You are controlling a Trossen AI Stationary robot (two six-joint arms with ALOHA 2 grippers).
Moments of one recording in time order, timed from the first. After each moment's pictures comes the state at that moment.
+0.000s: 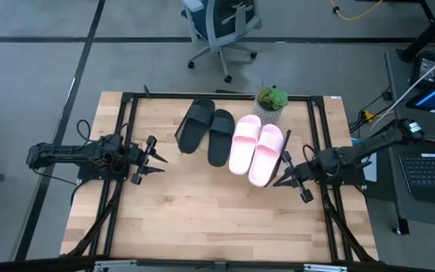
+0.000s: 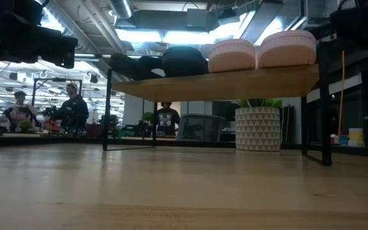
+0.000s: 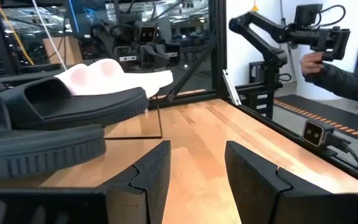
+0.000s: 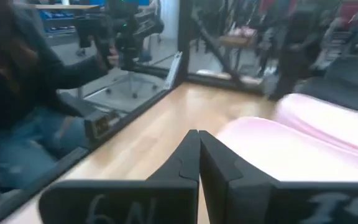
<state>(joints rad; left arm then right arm) 0.07 0.14 0.01 0.14 0.31 0.09 0.34 0.64 0.15 0.42 -0.06 -0.04</state>
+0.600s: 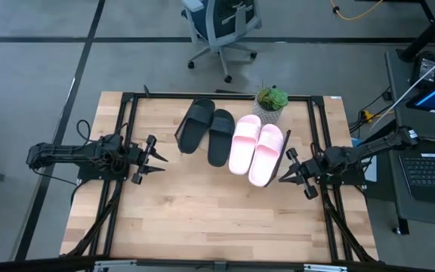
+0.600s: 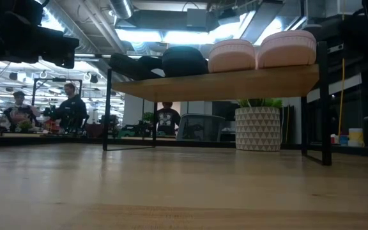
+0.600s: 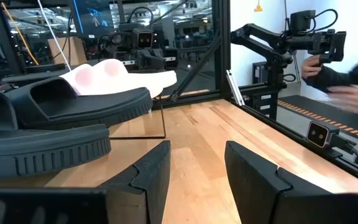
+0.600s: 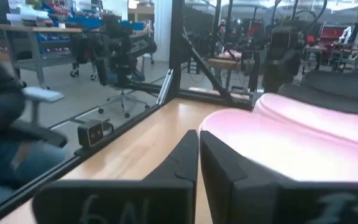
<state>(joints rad) 0.07 0.14 0.01 0.14 0.30 0.09 0.30 0.38 0.01 0.41 -0.07 -0.06</state>
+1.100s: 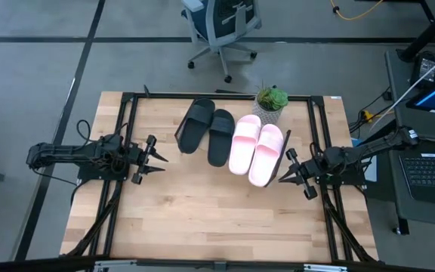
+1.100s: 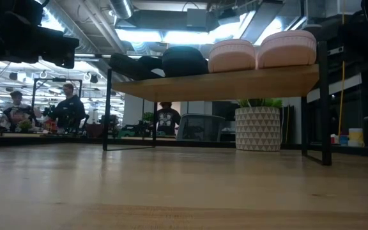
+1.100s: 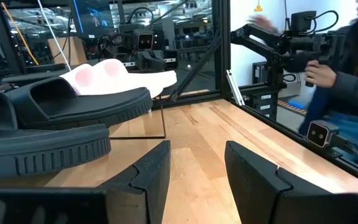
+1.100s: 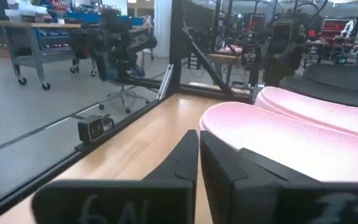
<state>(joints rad) 0.07 0.14 0.01 0.14 0.30 0.09 0.30 0.38 0.01 0.39 -0.07 -0.05</state>
